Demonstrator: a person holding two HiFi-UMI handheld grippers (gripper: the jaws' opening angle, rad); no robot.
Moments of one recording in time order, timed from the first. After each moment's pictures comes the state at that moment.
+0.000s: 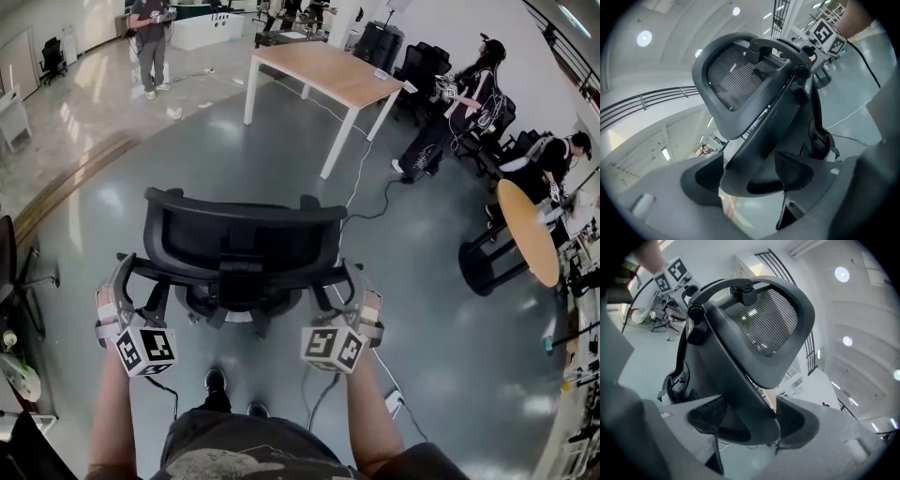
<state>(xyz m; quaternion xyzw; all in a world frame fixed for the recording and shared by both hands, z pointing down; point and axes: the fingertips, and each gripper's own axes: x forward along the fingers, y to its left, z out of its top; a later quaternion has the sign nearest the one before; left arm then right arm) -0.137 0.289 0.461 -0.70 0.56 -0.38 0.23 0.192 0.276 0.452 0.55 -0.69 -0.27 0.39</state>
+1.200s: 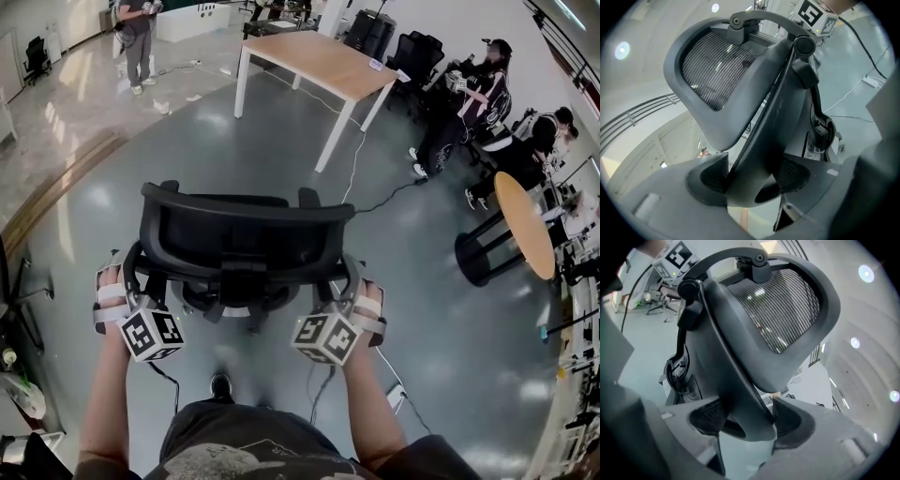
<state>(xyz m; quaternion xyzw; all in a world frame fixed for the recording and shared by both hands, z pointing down) -0.145 0.207 0.469 -0.67 0.52 -0.45 0.28 0.181 0.226 0.463 0.56 -0.62 -0.24 0.49</state>
